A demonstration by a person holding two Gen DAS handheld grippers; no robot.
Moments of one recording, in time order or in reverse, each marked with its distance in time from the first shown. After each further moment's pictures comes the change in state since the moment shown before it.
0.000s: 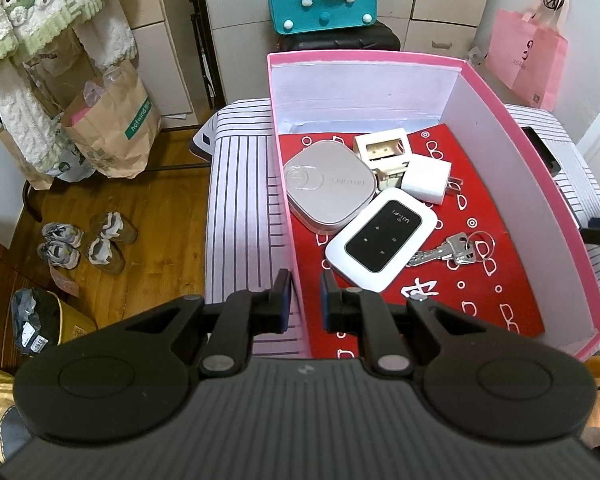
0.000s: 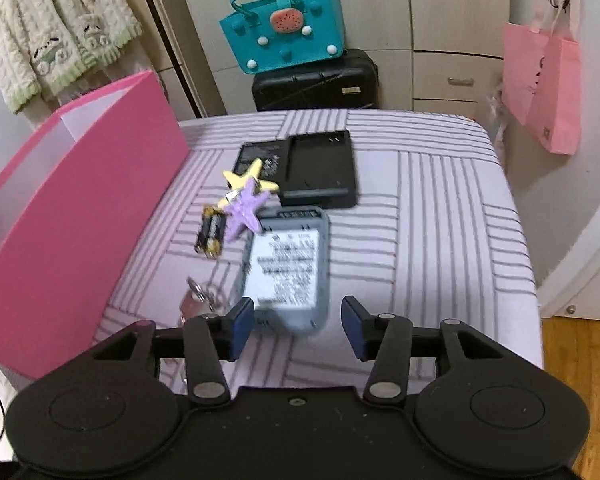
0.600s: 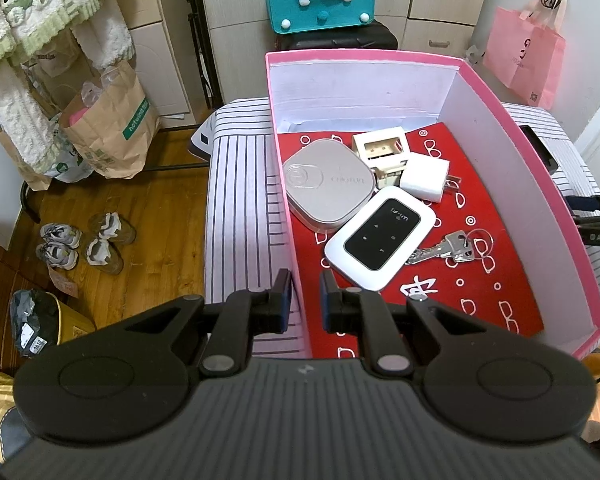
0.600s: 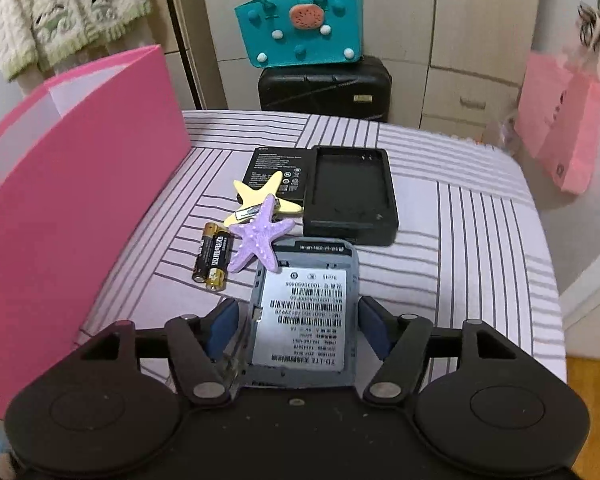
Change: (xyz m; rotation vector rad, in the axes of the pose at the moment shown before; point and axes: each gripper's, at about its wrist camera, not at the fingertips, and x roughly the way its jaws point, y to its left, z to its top) left arm 0.000 0.002 -0.002 0.001 -0.002 -0.010; right arm 0.040 0.027 0.019 -0.123 0.000 -0.085
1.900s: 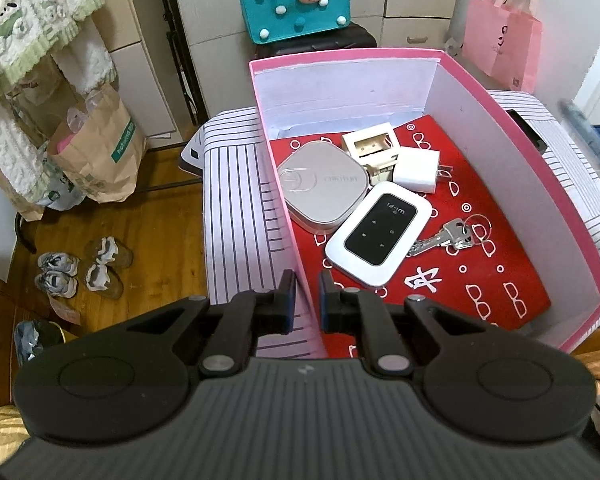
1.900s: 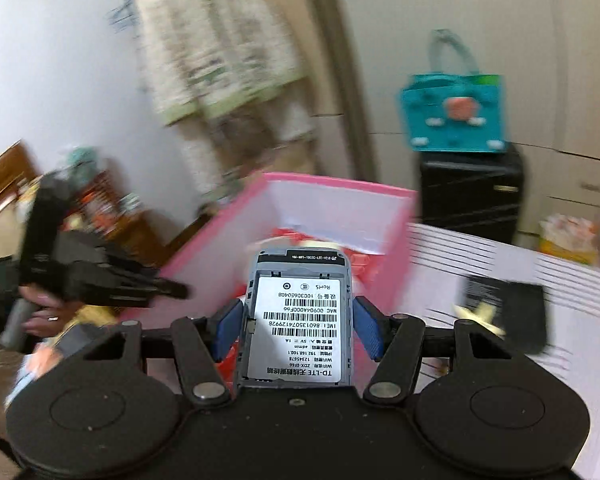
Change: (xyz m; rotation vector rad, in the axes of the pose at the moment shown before) left arm -0.001 0.001 -0.004 0.100 -0.028 -0.019; right arm -0.110 0.111 0.061 -0.130 -0.133 0.420
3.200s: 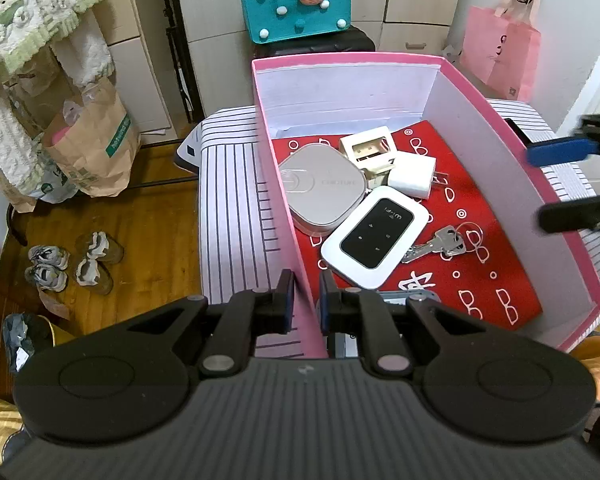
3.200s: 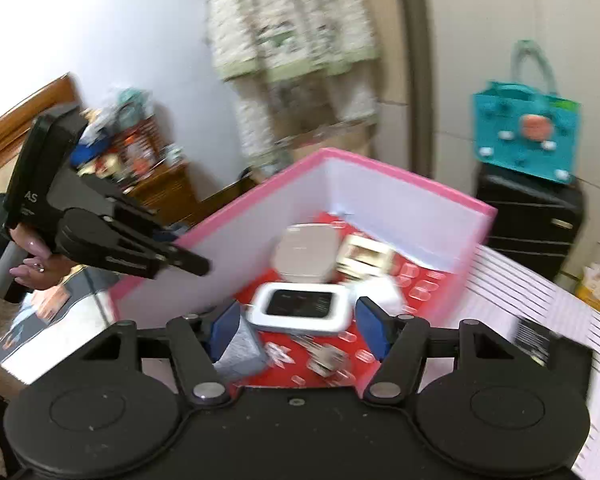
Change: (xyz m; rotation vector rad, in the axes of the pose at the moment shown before) left arm 0.000 0.005 0.000 -0.036 -0.001 -0.027; right arm 0.021 -0.004 0.001 -0.168 0.046 0.061
